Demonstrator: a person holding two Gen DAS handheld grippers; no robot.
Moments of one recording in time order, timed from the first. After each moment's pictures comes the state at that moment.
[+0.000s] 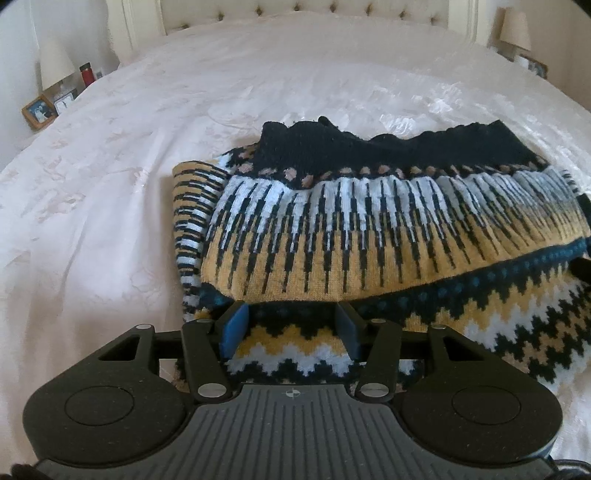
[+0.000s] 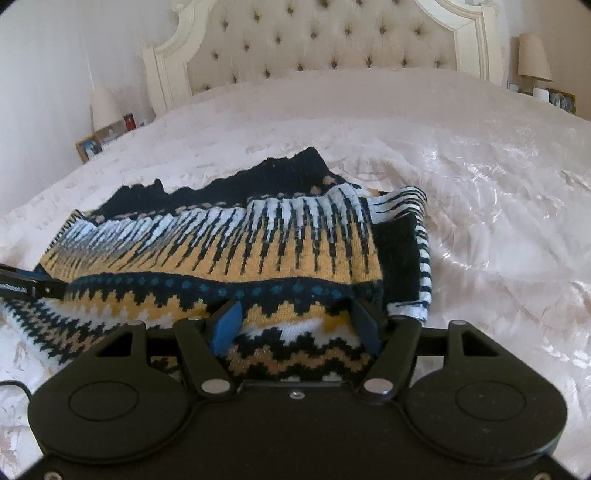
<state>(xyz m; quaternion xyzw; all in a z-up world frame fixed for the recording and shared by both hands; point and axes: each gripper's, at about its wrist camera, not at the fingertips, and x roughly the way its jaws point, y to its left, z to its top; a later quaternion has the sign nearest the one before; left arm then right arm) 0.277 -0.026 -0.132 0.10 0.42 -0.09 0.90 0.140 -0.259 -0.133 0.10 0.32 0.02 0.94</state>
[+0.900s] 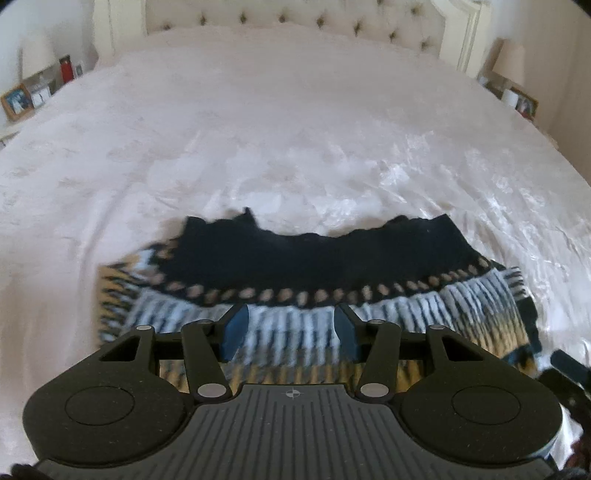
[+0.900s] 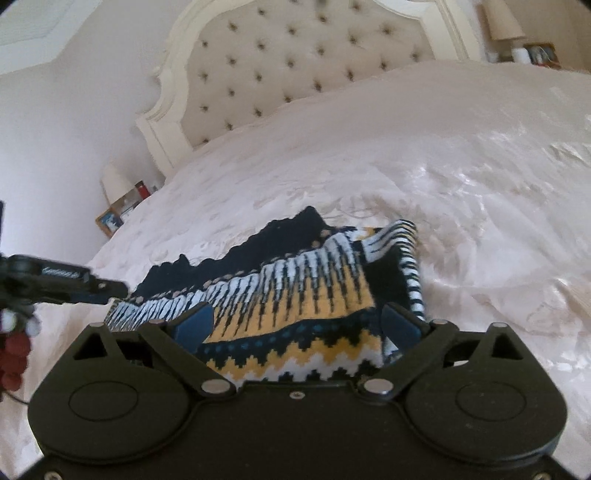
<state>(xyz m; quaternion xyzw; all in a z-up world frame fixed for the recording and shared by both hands) 0.333 -0.103 -0.068 0.04 0.44 -0.12 0.89 0.128 -0.298 -0.097 0.23 0.28 0.03 0.93</state>
